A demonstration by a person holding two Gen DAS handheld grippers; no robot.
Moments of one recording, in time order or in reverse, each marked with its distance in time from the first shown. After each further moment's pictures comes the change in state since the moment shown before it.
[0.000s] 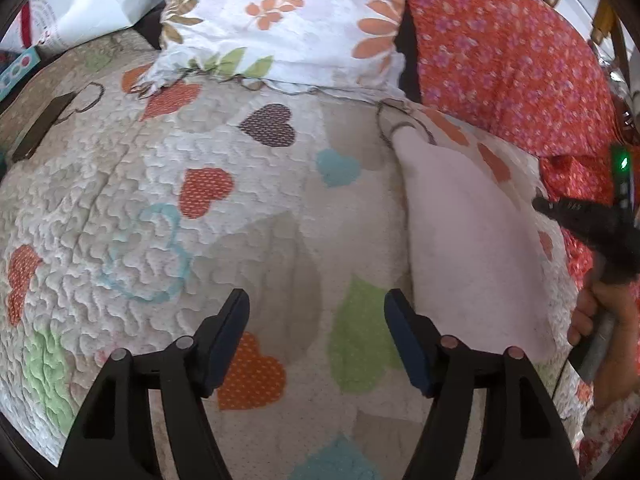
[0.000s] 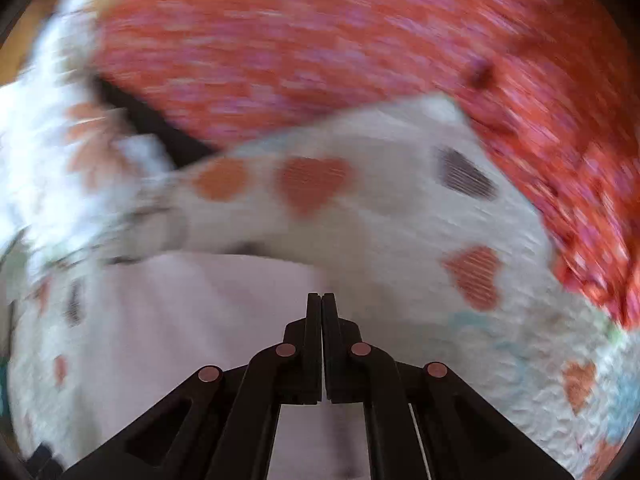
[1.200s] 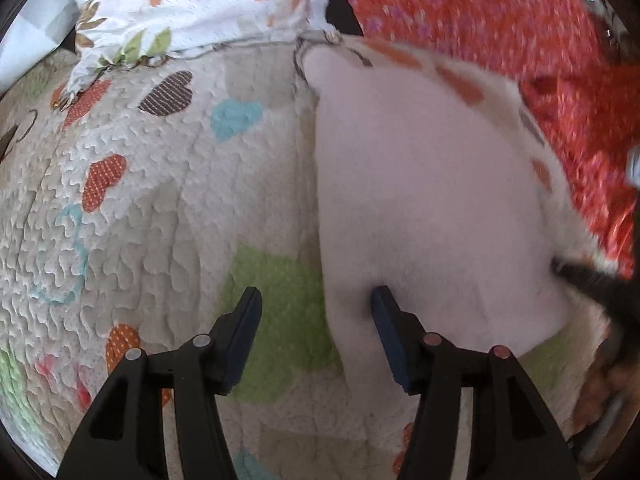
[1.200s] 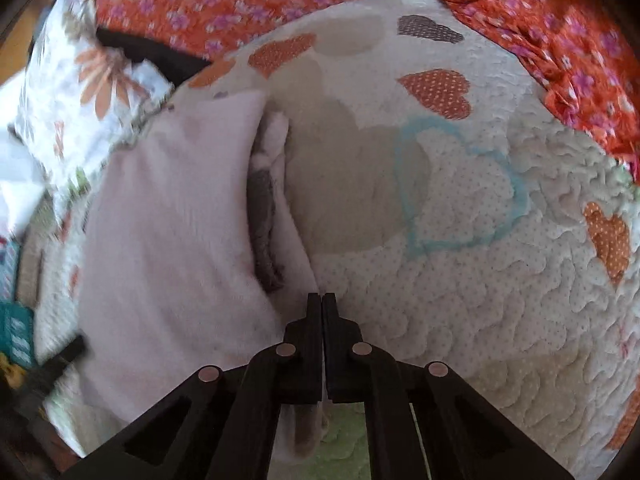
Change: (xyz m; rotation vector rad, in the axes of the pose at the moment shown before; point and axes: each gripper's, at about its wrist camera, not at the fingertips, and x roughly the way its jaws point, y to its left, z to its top) left arm 0.057 -0.087 -0.025 0.189 0.121 0.003; right arm -0.010 -0.101 -0.106 0.206 0.202 0.096
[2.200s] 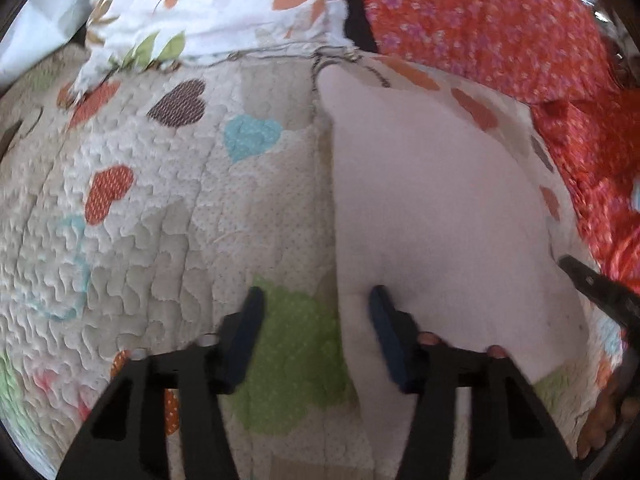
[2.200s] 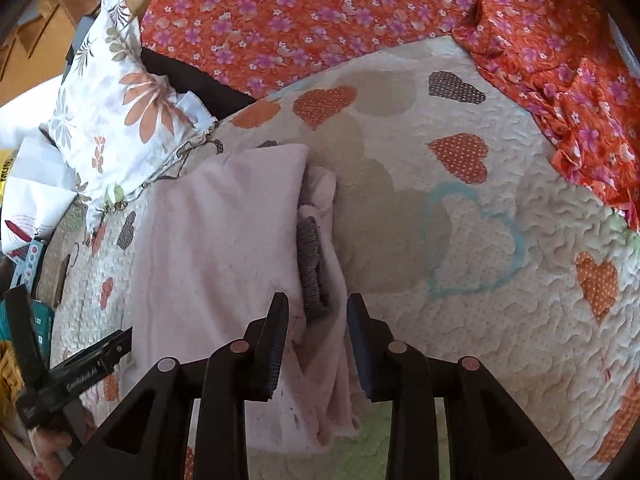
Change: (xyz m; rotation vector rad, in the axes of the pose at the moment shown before) left arm 0.000 0.012 0.016 -0.048 -0.044 -0.023; right arm -0.024 0.034 0.006 -0.093 -0.094 0.027
